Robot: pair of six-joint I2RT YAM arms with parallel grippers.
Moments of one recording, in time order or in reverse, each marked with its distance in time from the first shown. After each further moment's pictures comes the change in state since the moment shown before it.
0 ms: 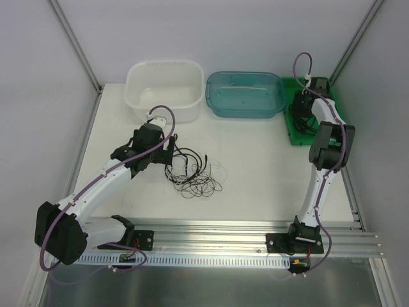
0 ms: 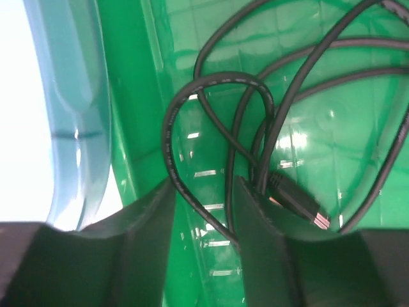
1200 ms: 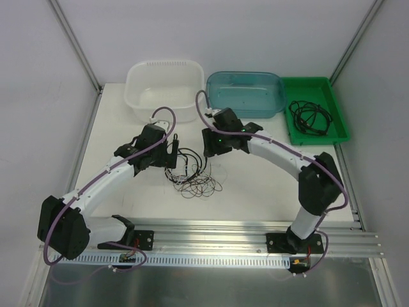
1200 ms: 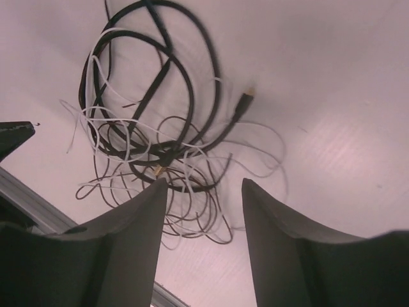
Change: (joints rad) left arm 0.000 0.047 0.009 -0.048 0.132 -0.089; right arm 0.853 -0.624 -0.597 -0.024 0.027 0.254
